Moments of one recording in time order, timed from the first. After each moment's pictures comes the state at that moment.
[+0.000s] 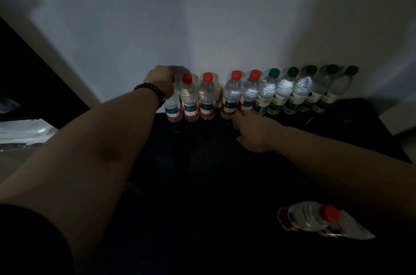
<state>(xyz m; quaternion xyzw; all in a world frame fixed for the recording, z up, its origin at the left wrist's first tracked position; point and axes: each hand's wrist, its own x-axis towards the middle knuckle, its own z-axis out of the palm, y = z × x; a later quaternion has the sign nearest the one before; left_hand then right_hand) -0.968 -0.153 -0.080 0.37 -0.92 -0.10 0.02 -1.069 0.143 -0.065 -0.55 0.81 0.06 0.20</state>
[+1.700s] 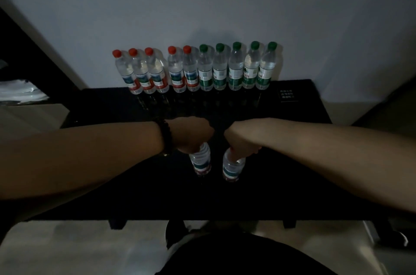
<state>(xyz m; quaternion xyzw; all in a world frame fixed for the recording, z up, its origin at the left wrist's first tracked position) -1.002 0.299 -0.062 0.04 -0.96 0.01 -0.28 -1.123 0.431 -0.043 -0.71 0.61 0.28 0.21</state>
